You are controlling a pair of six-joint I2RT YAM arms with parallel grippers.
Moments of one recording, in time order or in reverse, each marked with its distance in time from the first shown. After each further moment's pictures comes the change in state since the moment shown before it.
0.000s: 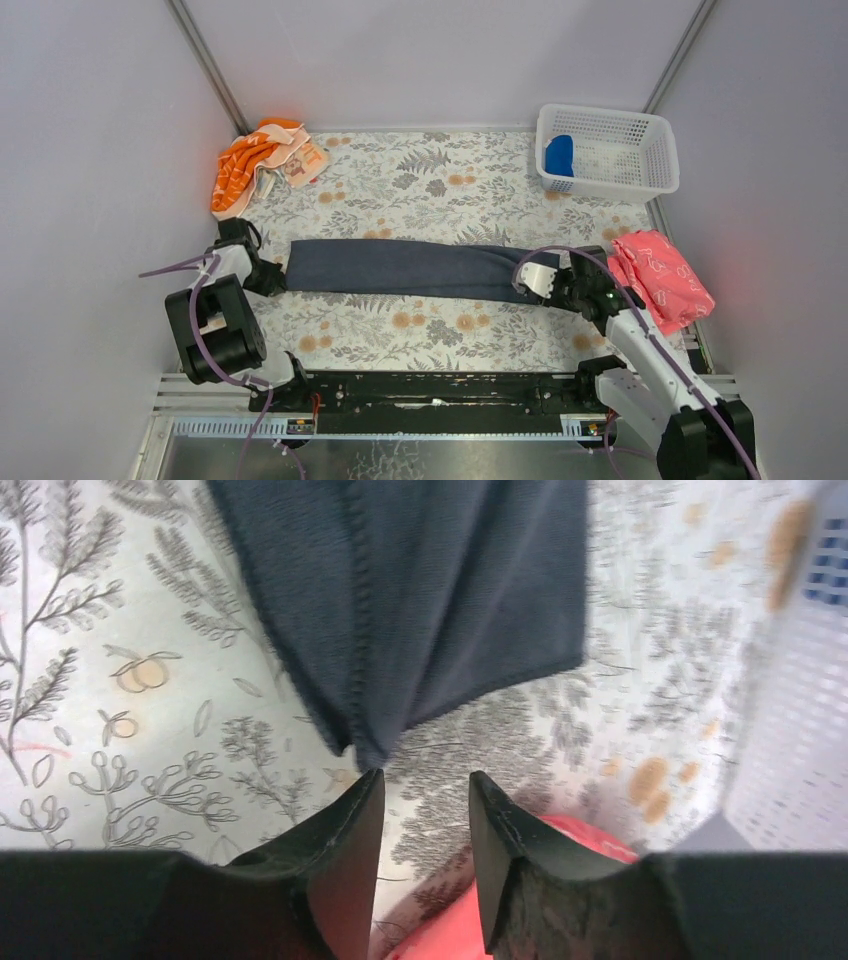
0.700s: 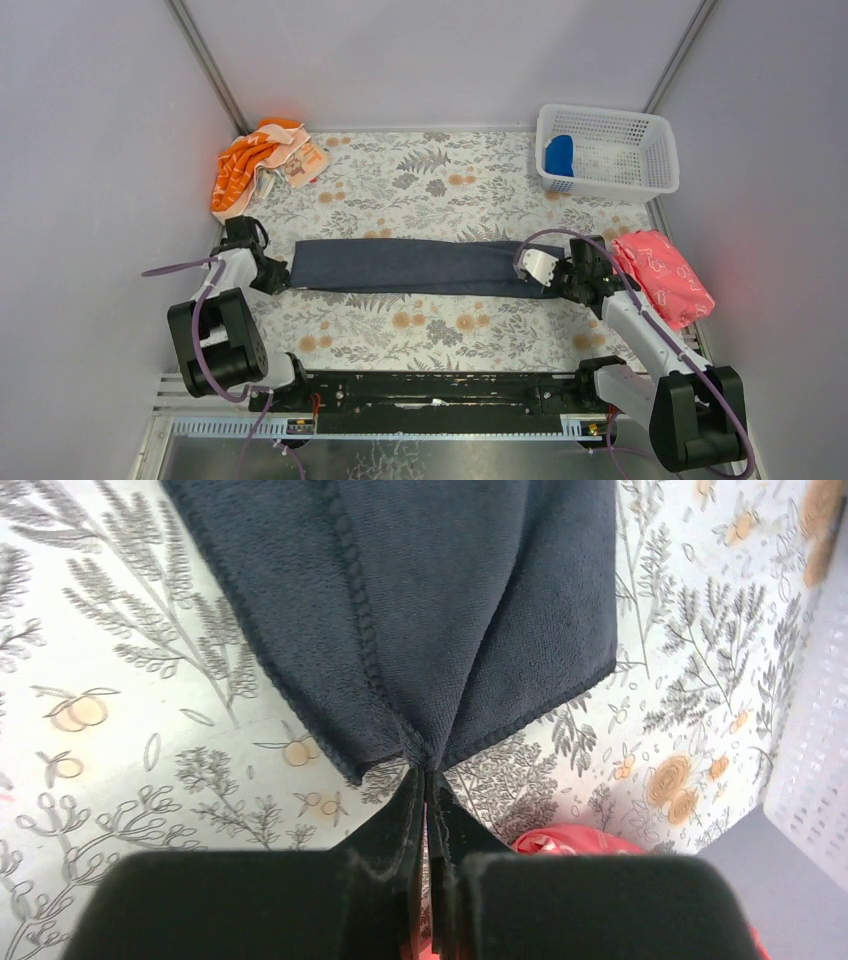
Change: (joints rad) left arm -0.066 -0.074 -0.024 -0.001 -0.023 -0.028; right arm -0.061 0.129 0.054 0.095 0.000 0.062
